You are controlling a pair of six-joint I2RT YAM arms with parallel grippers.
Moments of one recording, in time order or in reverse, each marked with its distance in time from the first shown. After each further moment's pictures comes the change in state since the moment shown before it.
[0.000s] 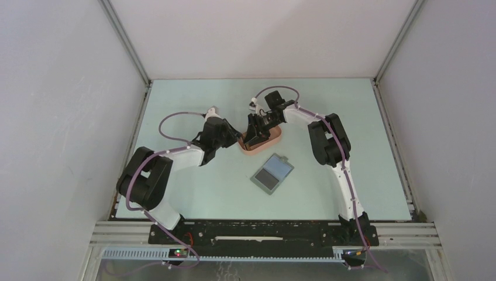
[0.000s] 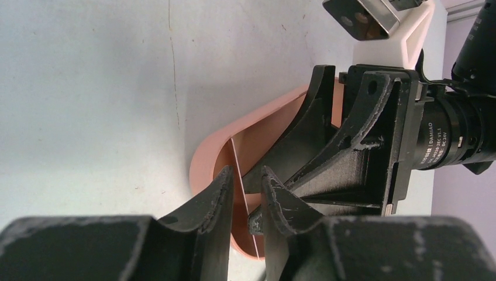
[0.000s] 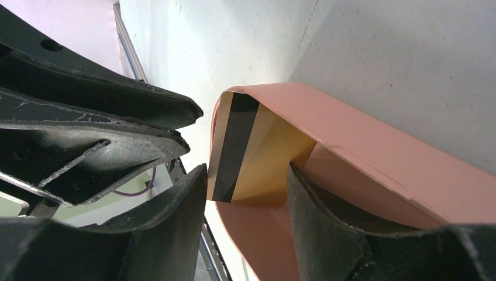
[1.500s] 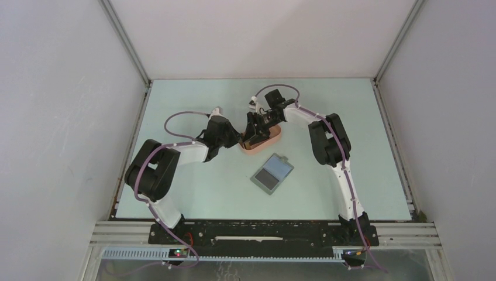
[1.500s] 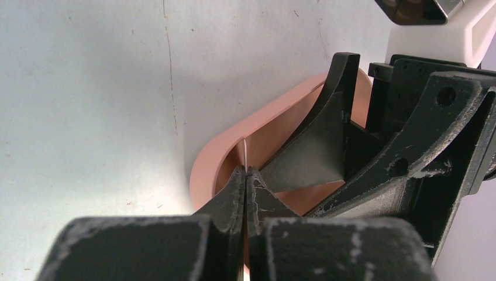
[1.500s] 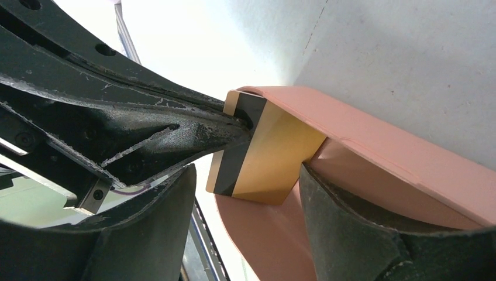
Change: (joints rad) left arm 0.000 0.106 0.059 -0.010 0.051 -0.004; right arm -0.002 0.000 0.014 -0.005 -0.003 -0.011
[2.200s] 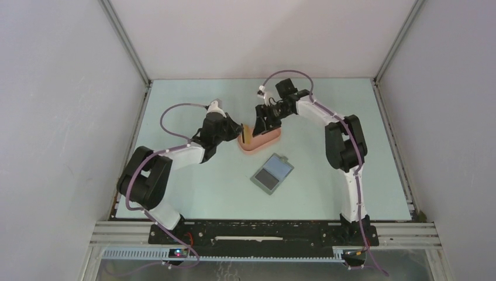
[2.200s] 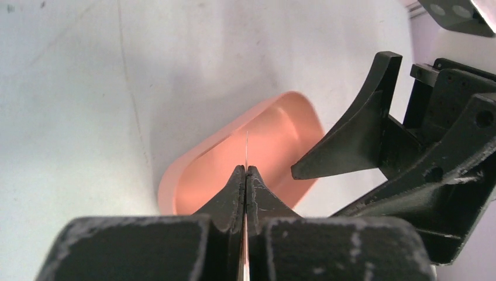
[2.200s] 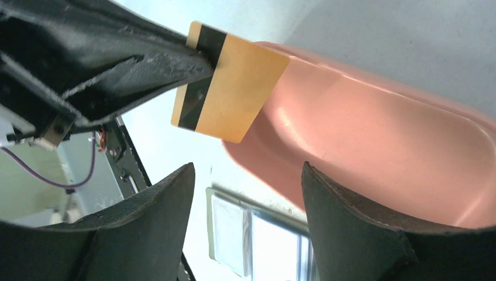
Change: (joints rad) left arm -0.003 -0.076 -0.004 0.057 -0.023 0.093; right arm -0.045 -0.174 -0.051 -0.104 0.150 -0.222
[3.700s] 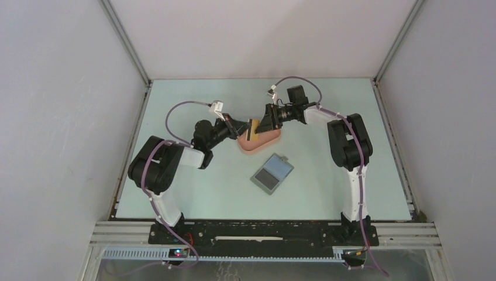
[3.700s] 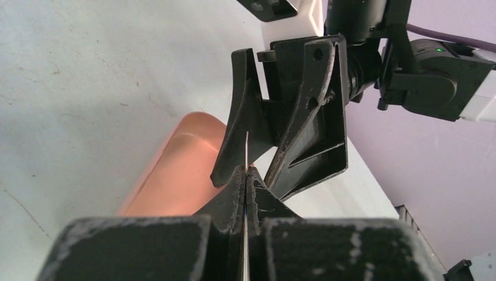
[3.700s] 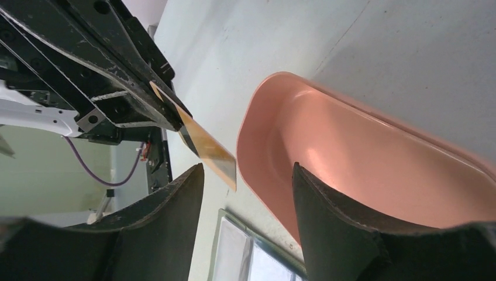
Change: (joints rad) left arm 0.082 0.135 -0.143 0.726 0.435 0.075; right arm -0.077 -0.058 -0.268 0.511 -0.280 0.163
